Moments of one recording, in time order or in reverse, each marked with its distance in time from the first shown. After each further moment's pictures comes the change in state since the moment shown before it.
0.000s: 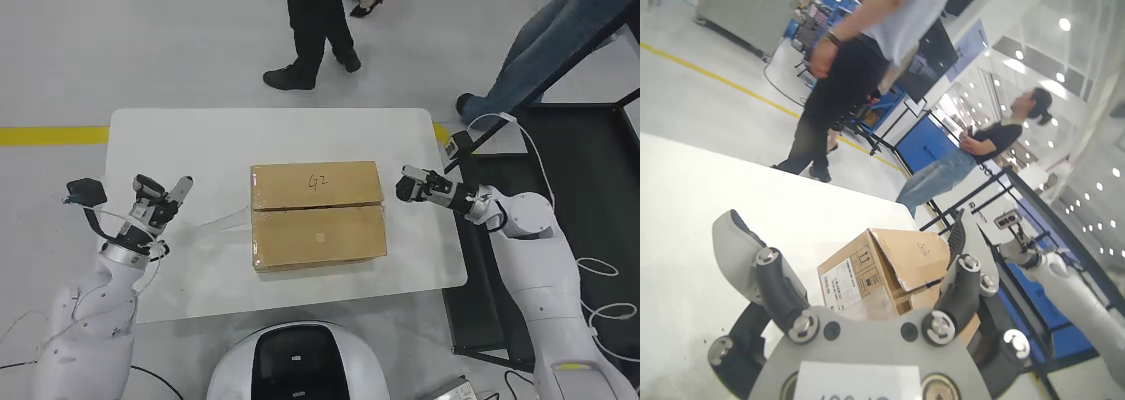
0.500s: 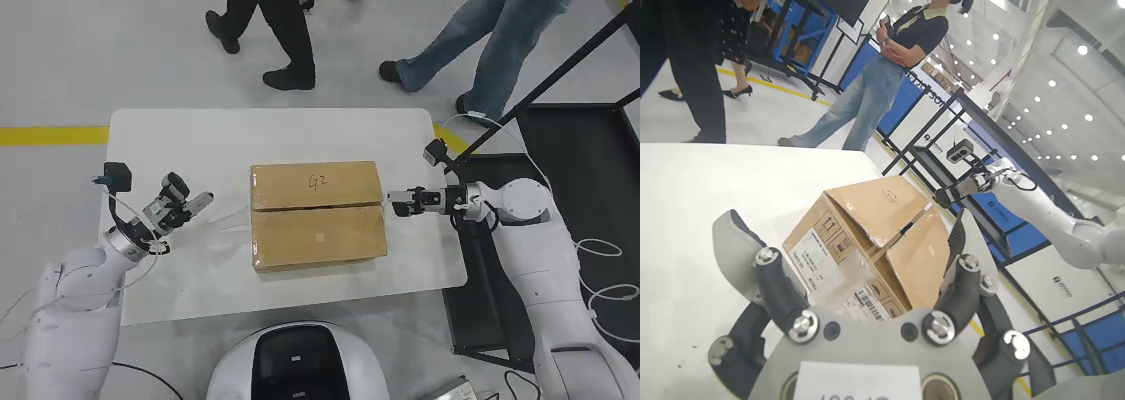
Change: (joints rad) left arm -0.188 0.045 0.023 0.223 -0.302 -0.223 -0.425; right arm 0.094 0.019 -0.071 0.063 -0.132 -0.016 0.197
